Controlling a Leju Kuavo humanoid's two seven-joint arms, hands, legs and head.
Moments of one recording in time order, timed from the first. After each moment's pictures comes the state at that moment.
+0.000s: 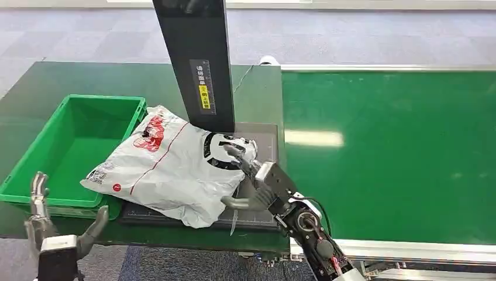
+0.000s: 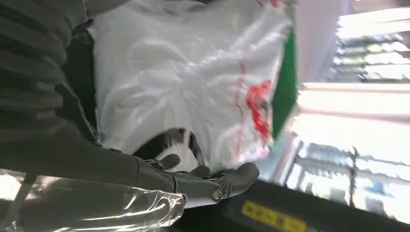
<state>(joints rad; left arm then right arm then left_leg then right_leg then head) 0.25 -0.14 0.13 -1.81 -0.48 0.22 -0.39 -0.39 0.10 0.46 -1.00 0.01 0.26 -0.38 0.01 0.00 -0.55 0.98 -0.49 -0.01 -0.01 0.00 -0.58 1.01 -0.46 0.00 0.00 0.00</state>
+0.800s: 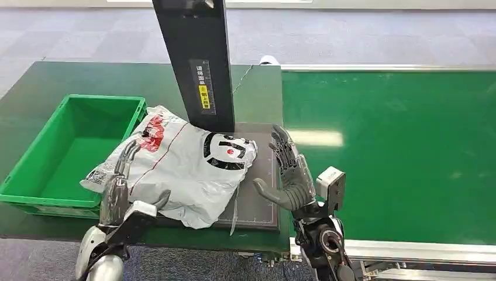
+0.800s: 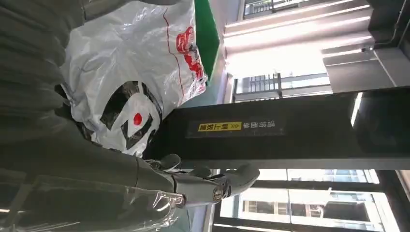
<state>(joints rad) -0.02 0.00 -0.14 -1.60 -0.74 0.12 -0.22 -0.20 0.15 0.29 -1.30 -0.09 0.16 -0.40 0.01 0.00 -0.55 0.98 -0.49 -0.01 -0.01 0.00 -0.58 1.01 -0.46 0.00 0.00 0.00</state>
